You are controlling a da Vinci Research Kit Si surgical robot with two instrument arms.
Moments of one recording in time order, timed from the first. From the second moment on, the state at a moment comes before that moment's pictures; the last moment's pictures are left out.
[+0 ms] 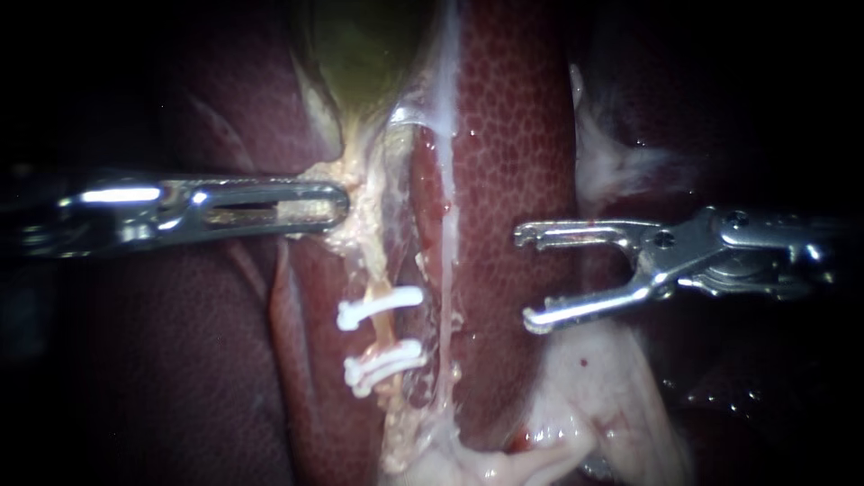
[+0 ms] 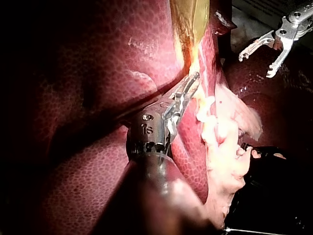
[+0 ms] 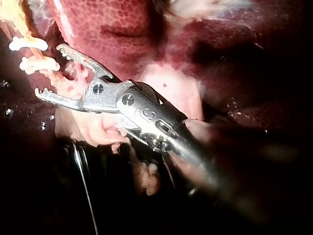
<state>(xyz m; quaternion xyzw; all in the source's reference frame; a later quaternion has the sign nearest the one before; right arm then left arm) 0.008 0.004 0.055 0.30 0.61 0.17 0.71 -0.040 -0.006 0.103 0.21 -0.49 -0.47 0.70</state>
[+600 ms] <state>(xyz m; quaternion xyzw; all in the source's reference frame) 0.008 0.004 0.055 0.29 0.61 0.17 0.72 -0.042 -0.006 0.103 0.21 -0.49 -0.47 0.71</state>
